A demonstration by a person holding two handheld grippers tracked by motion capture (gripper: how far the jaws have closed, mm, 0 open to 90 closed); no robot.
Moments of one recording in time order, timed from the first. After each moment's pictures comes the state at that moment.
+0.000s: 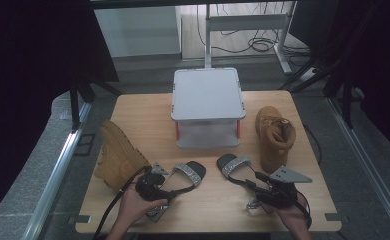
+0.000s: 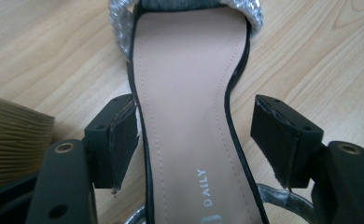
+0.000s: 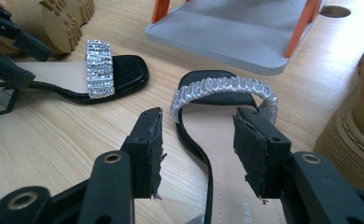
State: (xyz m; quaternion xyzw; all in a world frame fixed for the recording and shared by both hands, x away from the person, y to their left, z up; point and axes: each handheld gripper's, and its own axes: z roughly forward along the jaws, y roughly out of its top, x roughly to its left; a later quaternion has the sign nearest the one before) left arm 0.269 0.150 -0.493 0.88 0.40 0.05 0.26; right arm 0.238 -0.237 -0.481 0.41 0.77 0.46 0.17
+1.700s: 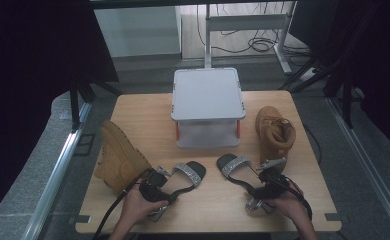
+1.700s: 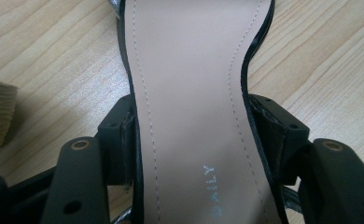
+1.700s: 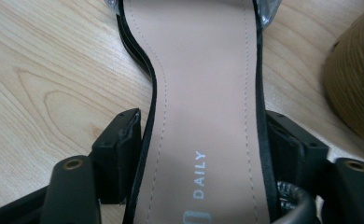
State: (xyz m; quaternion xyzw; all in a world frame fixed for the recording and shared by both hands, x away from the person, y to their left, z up) left arm 0.274 0.145 -0.511 0.88 0.42 0.02 0.22; right arm 0.285 -0.230 -0.510 0.45 0.85 0.24 0.08
